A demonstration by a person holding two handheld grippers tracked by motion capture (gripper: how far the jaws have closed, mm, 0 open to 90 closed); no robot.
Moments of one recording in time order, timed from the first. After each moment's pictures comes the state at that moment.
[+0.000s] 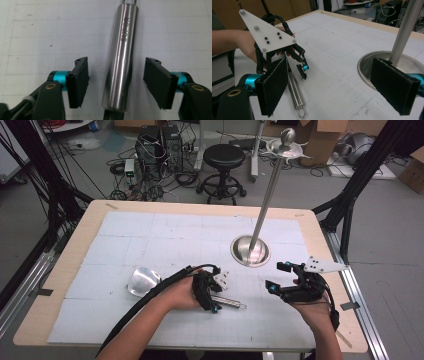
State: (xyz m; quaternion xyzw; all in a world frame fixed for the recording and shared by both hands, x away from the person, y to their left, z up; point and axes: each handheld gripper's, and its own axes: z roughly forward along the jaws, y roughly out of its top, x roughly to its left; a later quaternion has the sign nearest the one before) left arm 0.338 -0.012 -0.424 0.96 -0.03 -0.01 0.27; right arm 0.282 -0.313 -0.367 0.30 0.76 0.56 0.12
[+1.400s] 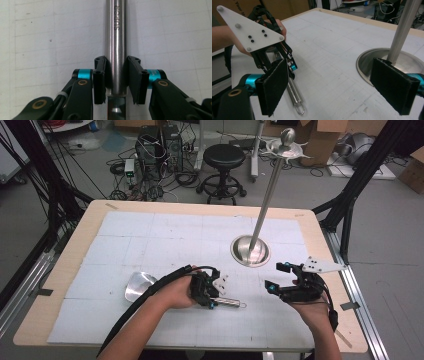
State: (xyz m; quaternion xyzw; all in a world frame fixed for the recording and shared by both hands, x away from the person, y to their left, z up) left arm 0.330 -0.007 -0.413 0.97 -0.07 0.02 0.24; right arm 0.284 -0.313 -0.372 0.31 0.76 0.56 0.12
